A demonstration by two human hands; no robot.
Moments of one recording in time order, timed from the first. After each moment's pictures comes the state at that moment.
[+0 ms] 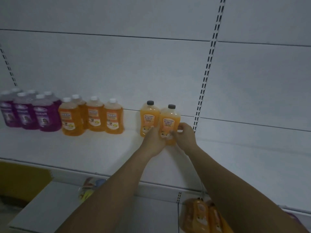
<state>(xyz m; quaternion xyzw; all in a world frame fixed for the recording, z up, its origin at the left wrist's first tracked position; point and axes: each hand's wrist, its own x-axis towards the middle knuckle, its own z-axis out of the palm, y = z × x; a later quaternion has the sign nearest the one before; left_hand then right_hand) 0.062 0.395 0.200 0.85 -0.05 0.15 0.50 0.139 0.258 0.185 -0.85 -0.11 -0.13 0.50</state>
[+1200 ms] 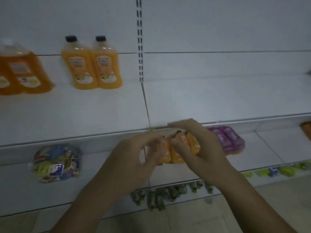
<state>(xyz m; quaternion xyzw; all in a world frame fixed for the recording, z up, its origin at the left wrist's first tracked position) -0.120 0.300 0.155 0.87 -0.20 0.02 0.44 -0.119 0.085 0.164 -0.86 -0.21 -0.15 0.43</state>
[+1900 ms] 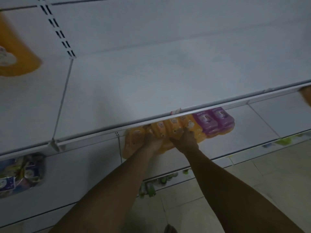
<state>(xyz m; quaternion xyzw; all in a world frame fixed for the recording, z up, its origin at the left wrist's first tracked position) 0.069 0.062 -0.093 0.88 0.04 -0.25 0.39 0.050 -0.082 -0.142 -0.89 0.26 0.13 0.36</state>
